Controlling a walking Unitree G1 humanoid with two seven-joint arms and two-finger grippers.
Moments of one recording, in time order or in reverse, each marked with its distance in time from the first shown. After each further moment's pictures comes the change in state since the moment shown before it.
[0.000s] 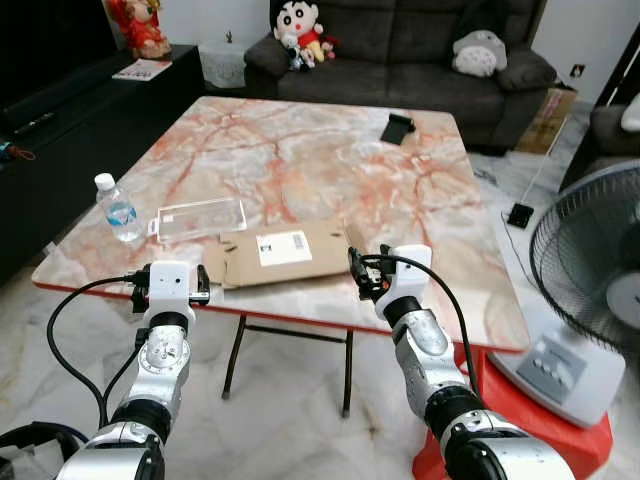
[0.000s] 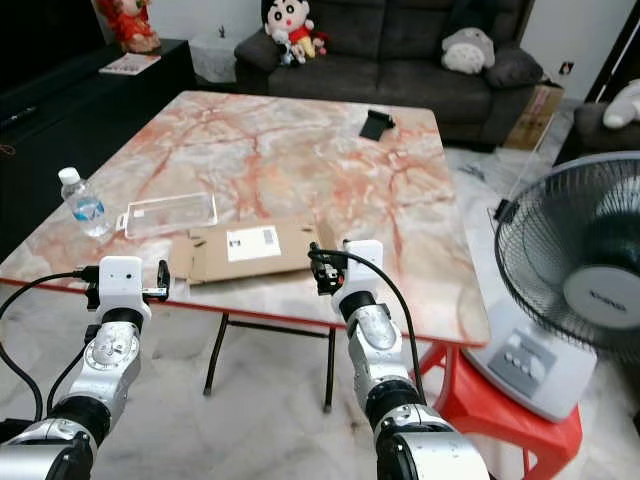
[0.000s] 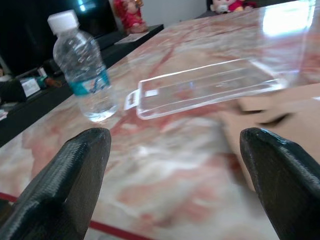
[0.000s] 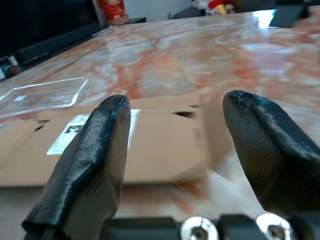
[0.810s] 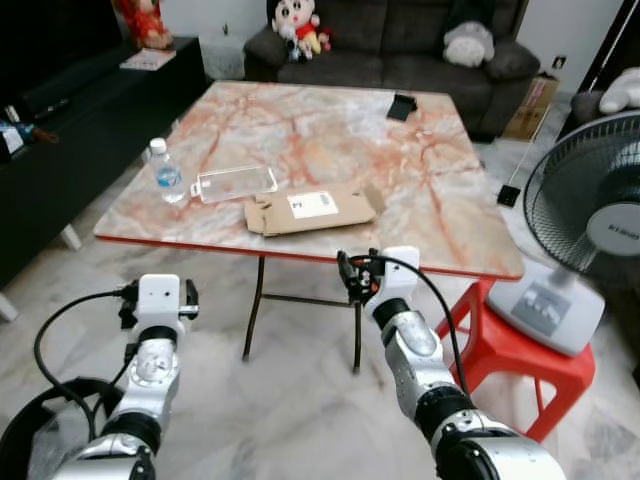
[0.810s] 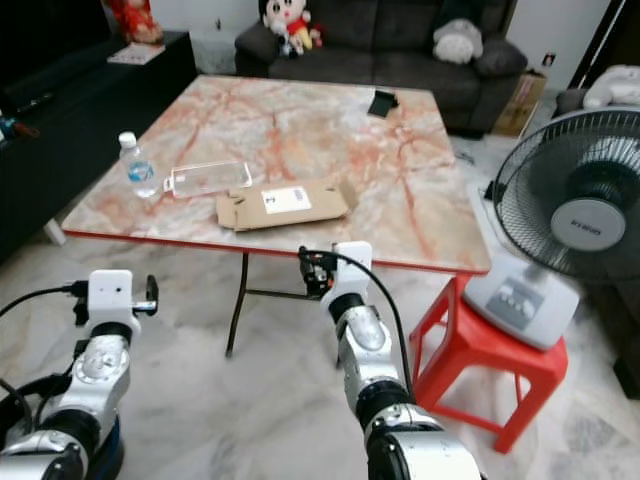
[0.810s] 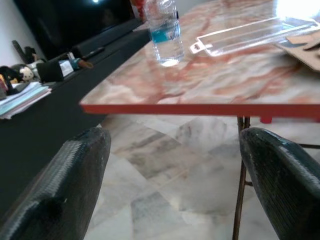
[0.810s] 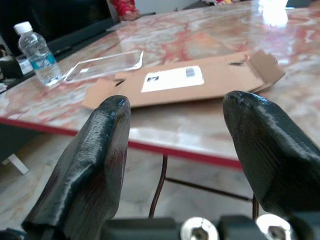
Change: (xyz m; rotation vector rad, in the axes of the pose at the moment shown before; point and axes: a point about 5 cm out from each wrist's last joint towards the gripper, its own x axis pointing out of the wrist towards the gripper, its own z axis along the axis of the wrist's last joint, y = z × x) left arm -0.008 0.017 -0.016 0.025 0.055 0.045; right arm 0.004 0.008 -0.001 0.015 0.019 0.013
